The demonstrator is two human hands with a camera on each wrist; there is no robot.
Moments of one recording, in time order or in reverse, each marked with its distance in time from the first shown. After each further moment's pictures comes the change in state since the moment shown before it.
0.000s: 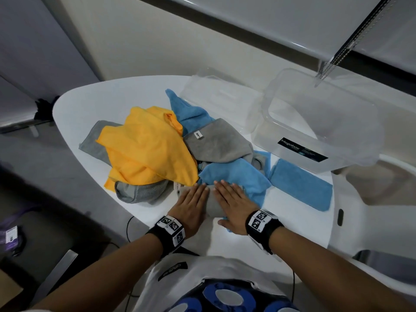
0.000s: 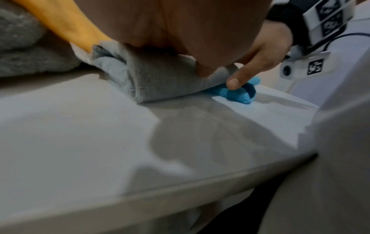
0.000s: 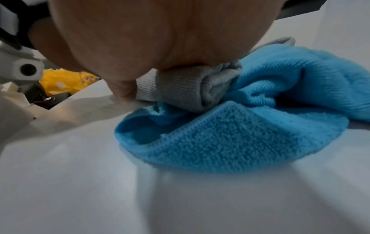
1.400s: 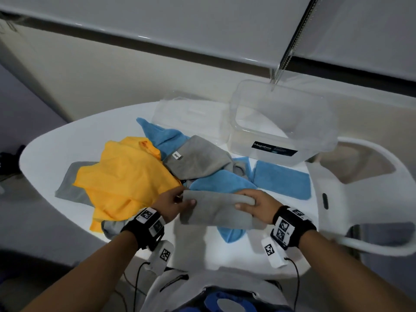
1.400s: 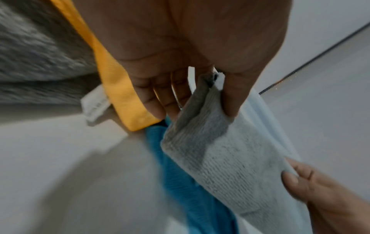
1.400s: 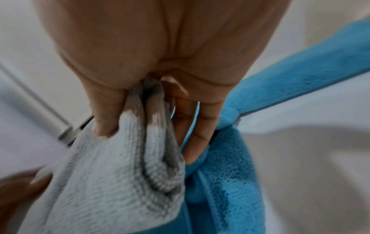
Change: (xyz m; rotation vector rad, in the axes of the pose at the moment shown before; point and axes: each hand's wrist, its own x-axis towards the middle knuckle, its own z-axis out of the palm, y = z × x) left_hand 0.053 -0.048 -0.077 -0.883 -0.103 -0.188; right_hand -0.059 0.047 -0.048 1.150 0.251 0.447
